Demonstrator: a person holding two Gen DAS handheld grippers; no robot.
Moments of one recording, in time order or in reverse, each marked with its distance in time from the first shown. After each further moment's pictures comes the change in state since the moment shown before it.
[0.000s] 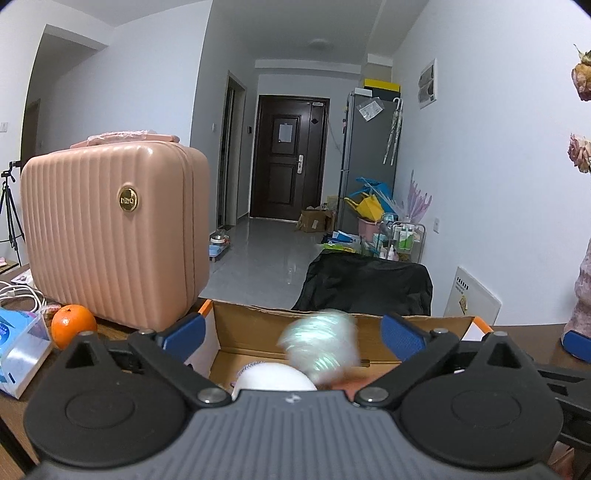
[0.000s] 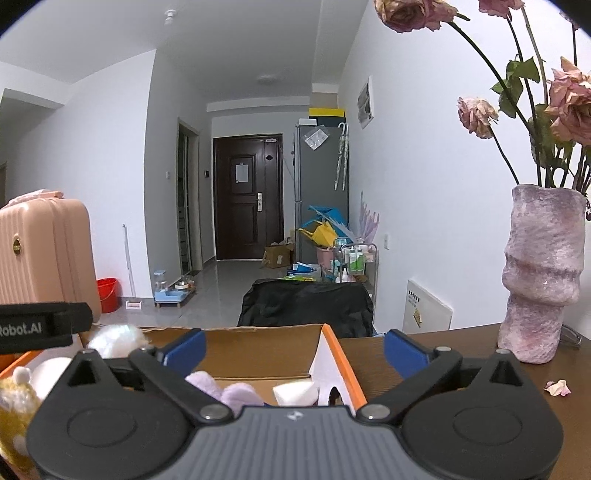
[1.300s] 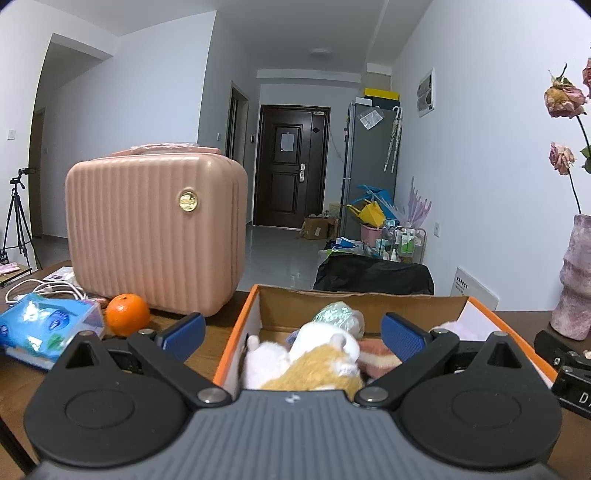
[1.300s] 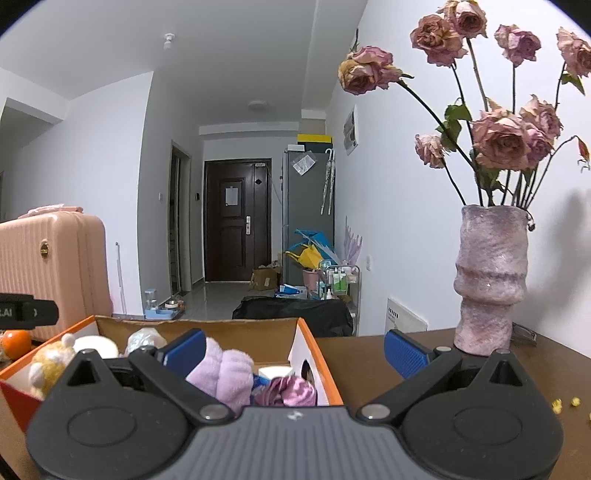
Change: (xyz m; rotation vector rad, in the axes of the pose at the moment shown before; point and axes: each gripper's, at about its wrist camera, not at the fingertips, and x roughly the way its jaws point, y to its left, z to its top) left arm -0.079 0.039 -0.021 0.014 -0.030 0.005; right arm -0.090 -0.008 -0.023 -0.008 -0.087 -0.046
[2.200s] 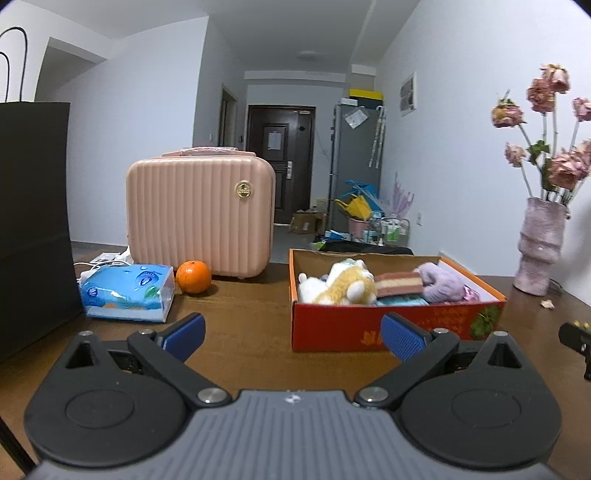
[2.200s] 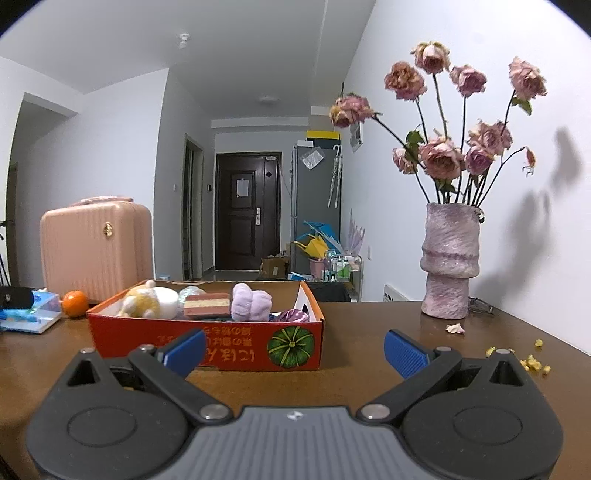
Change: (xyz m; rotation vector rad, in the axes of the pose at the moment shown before) left arm -0.160 0.074 -0.042 0.036 0.008 -0.060; right arm -0.166 -0.009 -0.025 -0.023 0.029 0.028
